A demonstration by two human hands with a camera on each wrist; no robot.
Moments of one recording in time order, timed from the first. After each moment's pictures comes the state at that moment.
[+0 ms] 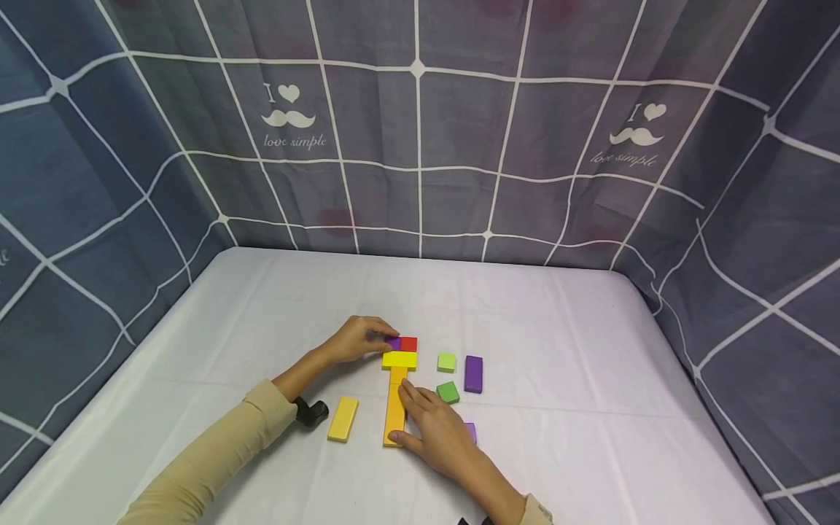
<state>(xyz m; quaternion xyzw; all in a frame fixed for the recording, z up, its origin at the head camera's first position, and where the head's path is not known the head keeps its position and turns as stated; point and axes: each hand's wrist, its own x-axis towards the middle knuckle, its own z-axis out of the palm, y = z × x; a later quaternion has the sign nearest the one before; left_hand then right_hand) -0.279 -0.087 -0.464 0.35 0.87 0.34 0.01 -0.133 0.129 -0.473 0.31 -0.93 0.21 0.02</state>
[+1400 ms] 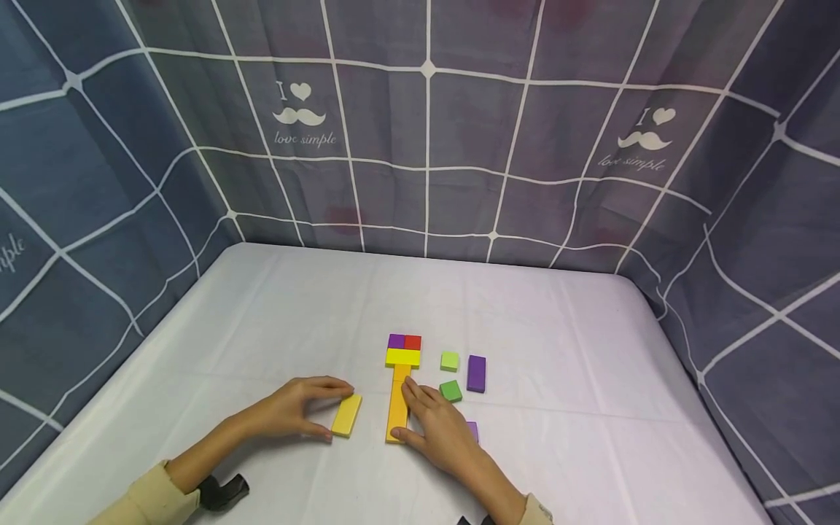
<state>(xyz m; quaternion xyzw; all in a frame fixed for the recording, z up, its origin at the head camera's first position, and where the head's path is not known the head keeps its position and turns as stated) -0.162 -0.170 -0.463 0.38 0.86 0.33 0.08 -0.133 0.126 -0.474 0.30 -0.93 0.21 0.00</state>
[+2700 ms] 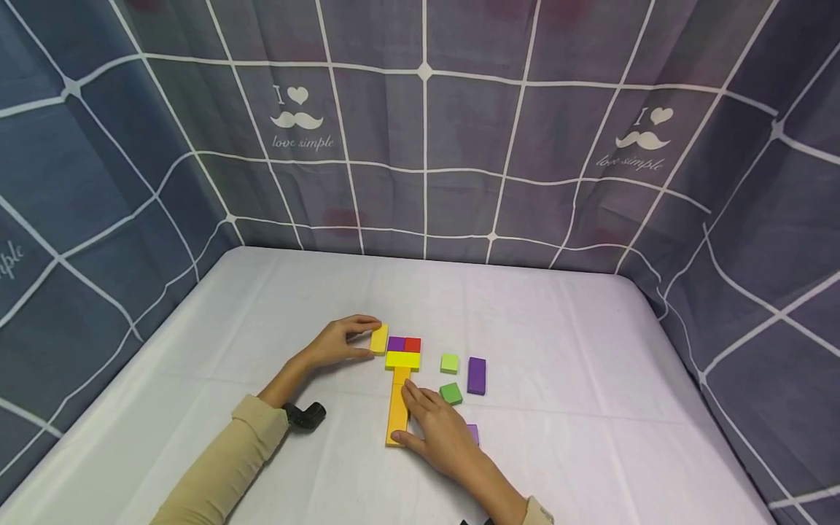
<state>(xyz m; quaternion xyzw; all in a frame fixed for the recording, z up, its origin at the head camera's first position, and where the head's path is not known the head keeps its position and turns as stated) -0.276 -0.130 -0.481 0.30 0.87 0.39 0.00 -0.132 0.127 -0.474 0.30 -0.93 0.20 0.01</state>
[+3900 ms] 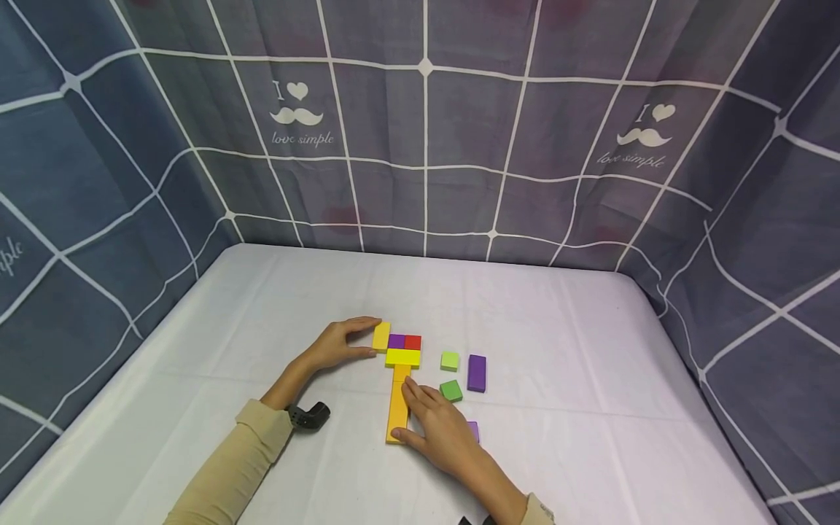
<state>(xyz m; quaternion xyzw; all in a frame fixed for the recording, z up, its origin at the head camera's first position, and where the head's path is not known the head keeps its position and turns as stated) -0.270 -0.129 -0.490 0.27 0.88 0.40 0.00 -0.133 0.127 -0.476 0.30 -0.93 0.21 0.01</state>
